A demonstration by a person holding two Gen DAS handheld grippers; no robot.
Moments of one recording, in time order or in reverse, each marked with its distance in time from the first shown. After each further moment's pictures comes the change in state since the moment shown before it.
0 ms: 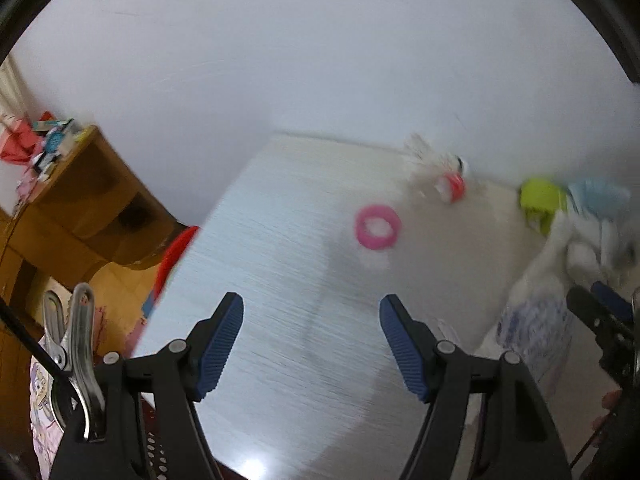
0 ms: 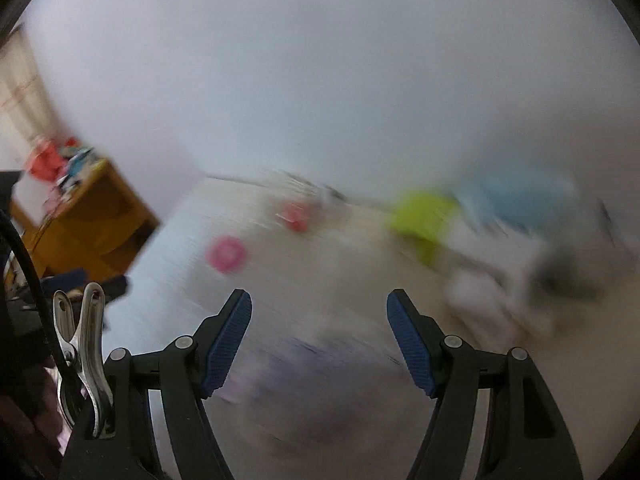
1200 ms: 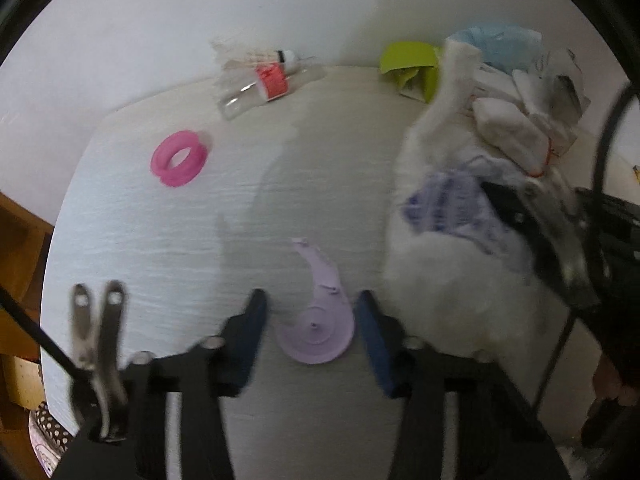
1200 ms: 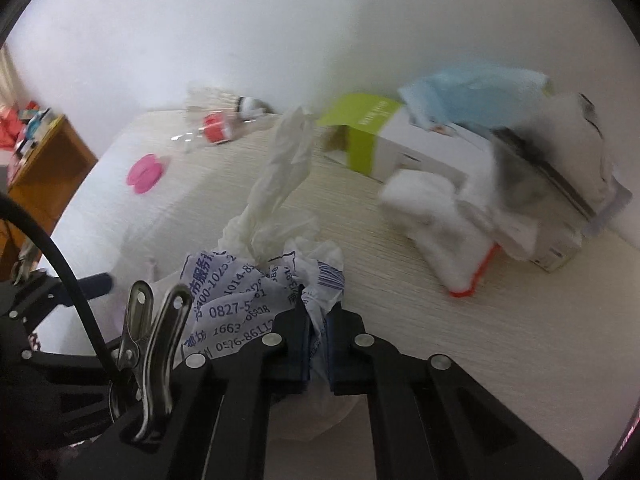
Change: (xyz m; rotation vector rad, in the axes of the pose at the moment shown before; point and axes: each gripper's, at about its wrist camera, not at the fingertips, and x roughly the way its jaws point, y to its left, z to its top) left arm 0.043 -0.099 -0.041 0.327 0.117 -0.256; right arm 0.025 -0.016 -0.038 -0.100 0.094 -0.127
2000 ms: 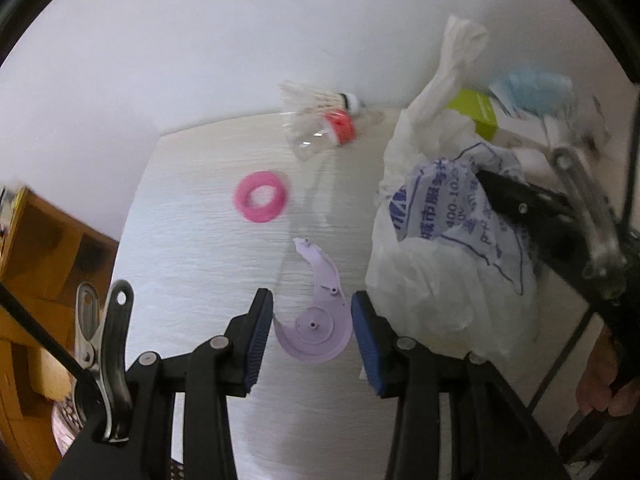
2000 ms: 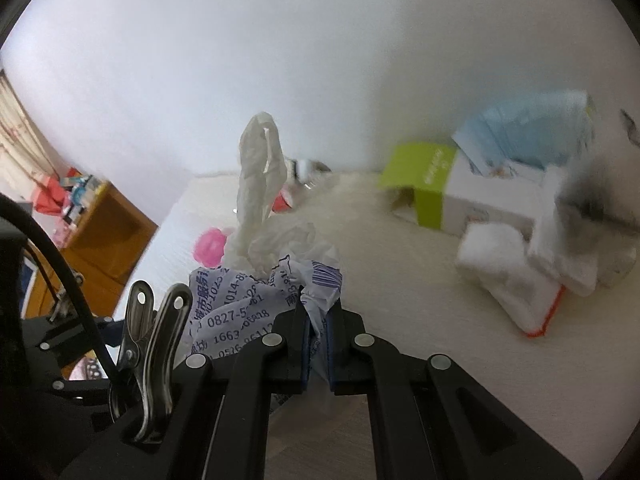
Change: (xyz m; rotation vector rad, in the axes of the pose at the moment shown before) left arm -0.049 0.034 0.028 -0.064 -0.007 0.115; right arm -0.016 0.006 0.035 0.138 -0.126 0.259
